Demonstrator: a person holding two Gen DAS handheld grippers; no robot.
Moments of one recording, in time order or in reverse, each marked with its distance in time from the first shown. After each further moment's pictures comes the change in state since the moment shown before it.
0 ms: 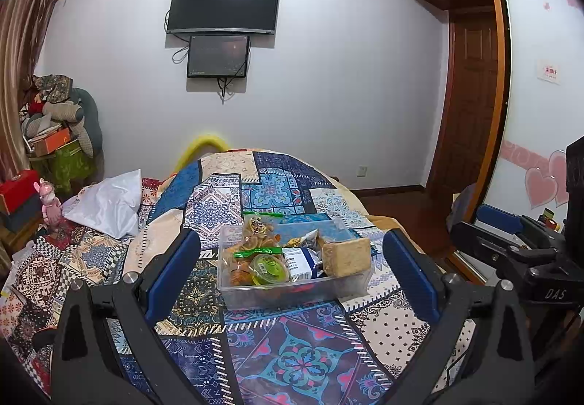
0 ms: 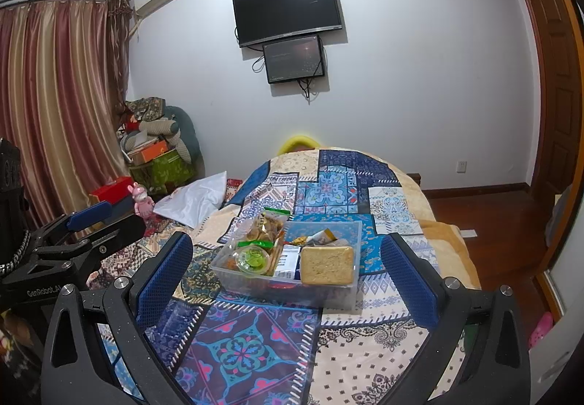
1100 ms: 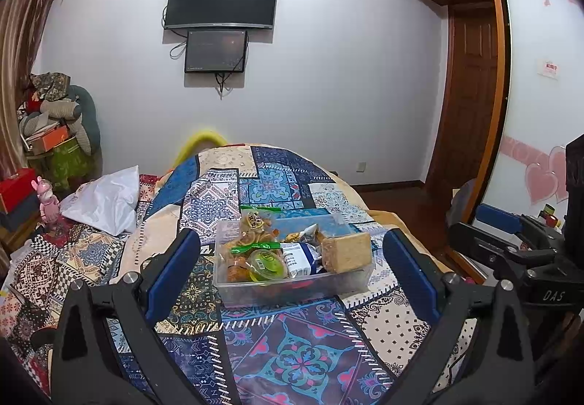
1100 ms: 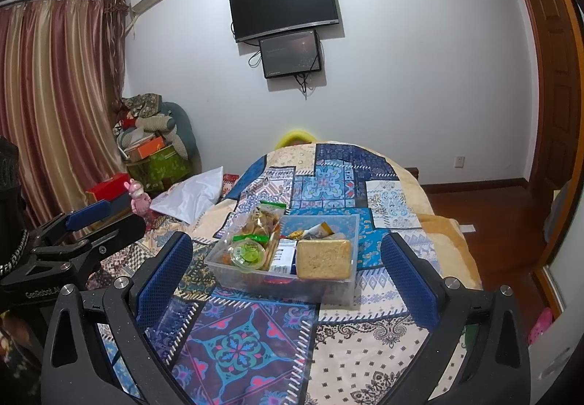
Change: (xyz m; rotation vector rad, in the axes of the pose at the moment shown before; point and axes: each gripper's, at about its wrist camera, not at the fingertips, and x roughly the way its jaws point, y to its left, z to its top) left arm 0.009 -0.001 -0.004 0.003 0.017 -0.004; right arm 0.001 -0.005 -0.002 0.005 0.017 -0.011
